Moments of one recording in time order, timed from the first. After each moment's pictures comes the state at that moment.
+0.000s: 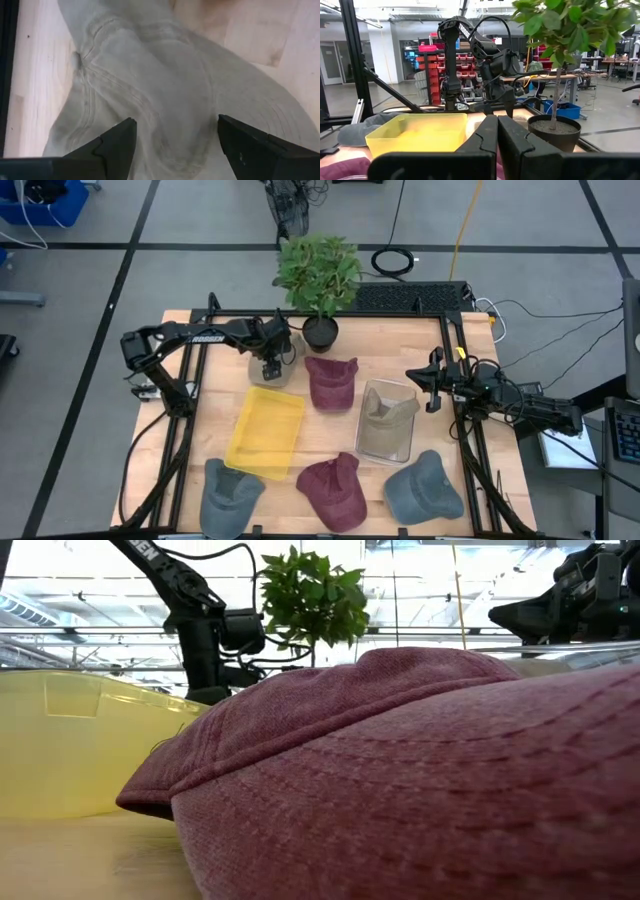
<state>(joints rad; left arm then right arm) 0.50 1.64 0.99 -0.61 -0.08 0.30 -0.22 0.01 0.02 0.17 -0.06 0.06</state>
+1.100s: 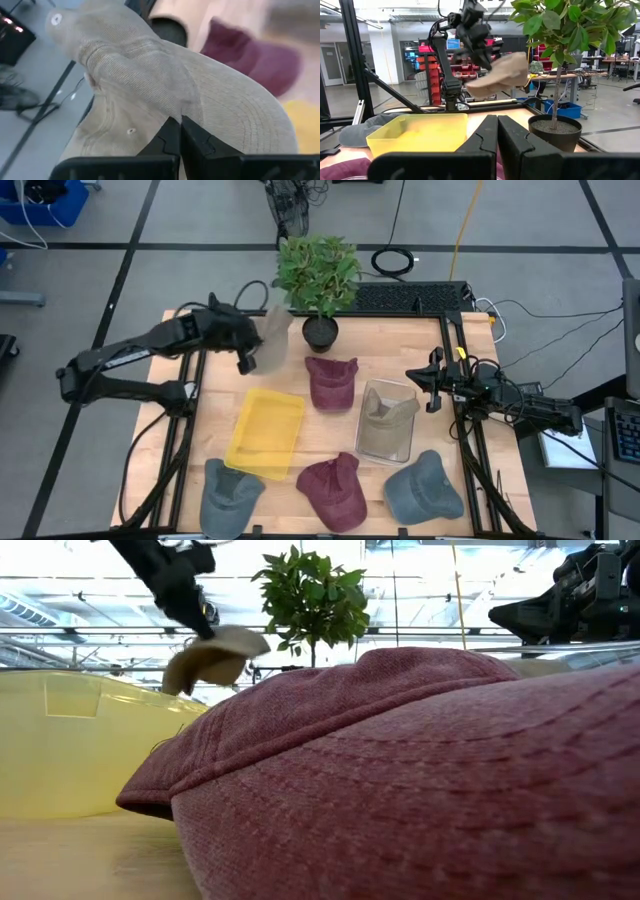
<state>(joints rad) 0.42 1.03 0.99 -0.69 -0.06 0.16 -0.22 0.01 0.02 0.17 -0.06 0.07</state>
